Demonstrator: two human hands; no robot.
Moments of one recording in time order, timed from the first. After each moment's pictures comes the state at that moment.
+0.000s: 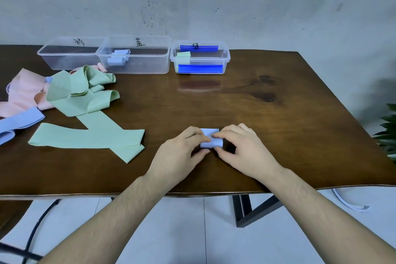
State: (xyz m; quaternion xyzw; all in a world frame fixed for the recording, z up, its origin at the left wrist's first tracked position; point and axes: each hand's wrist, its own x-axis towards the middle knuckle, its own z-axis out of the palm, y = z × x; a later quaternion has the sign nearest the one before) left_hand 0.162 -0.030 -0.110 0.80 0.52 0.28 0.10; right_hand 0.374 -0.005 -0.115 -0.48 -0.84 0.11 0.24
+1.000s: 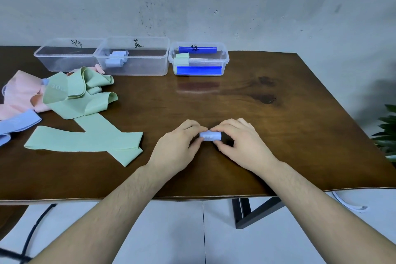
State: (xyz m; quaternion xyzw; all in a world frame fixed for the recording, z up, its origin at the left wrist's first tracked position) left_hand 0.163 -0.004 -0.103 0.79 0.56 0.23 0.12; right_hand 0.371 0.015 -0.108 -0.49 -0.84 0.11 0.22
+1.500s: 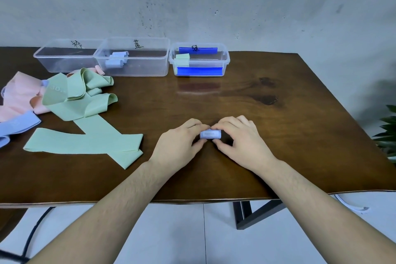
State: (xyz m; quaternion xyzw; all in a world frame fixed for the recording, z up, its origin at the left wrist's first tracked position) left_hand 0.163 0.011 -0.107 0.81 0.55 0.20 0.08; right_hand 0.369 0.023 -0.109 -0.50 -0.84 0.07 0.21
